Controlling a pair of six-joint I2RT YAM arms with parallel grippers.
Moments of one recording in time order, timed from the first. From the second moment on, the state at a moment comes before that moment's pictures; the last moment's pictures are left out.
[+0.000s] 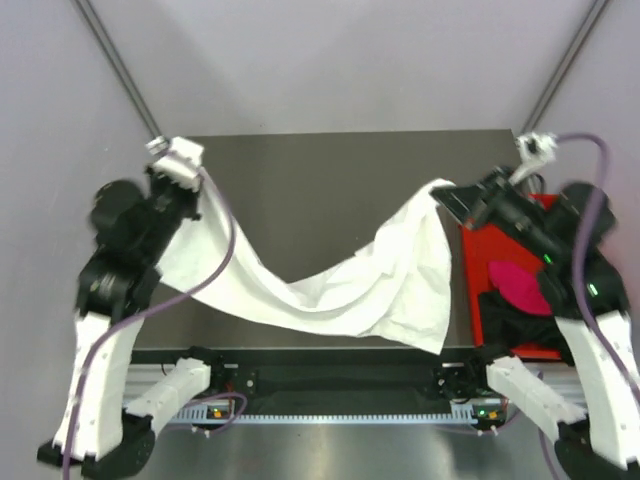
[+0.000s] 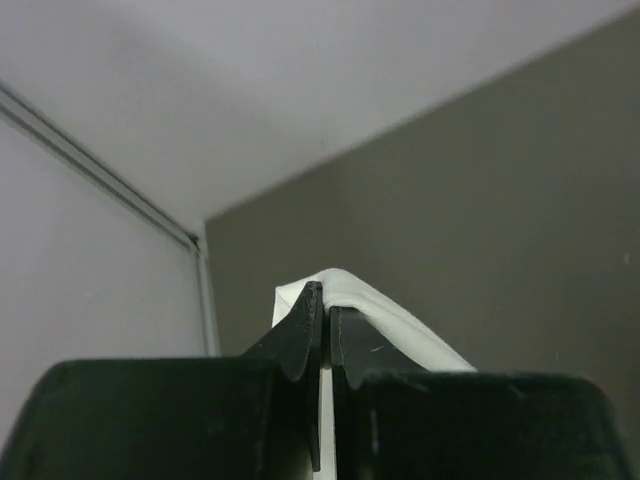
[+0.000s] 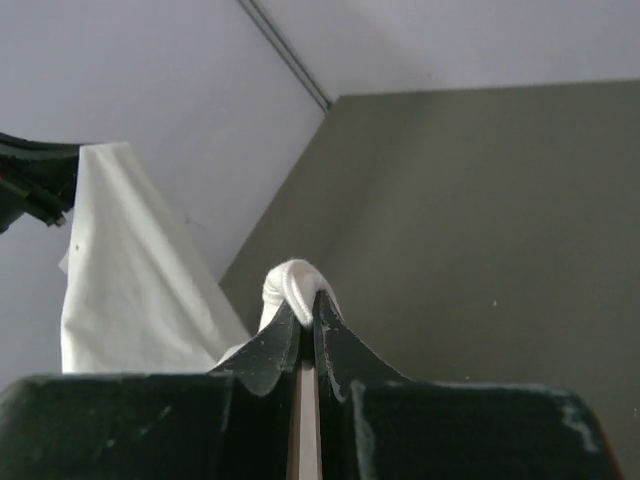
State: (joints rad) left arm -0.26 0.85 1.48 -0.62 -0.02 0.33; right arm 0.28 0.75 1.31 -0.53 -0.41 0.55
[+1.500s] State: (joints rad) left arm -0.01 1.54 1.08 -0.58 0.01 0.32; right arm 0.63 1.49 0.79 -0.50 0.28 0.62
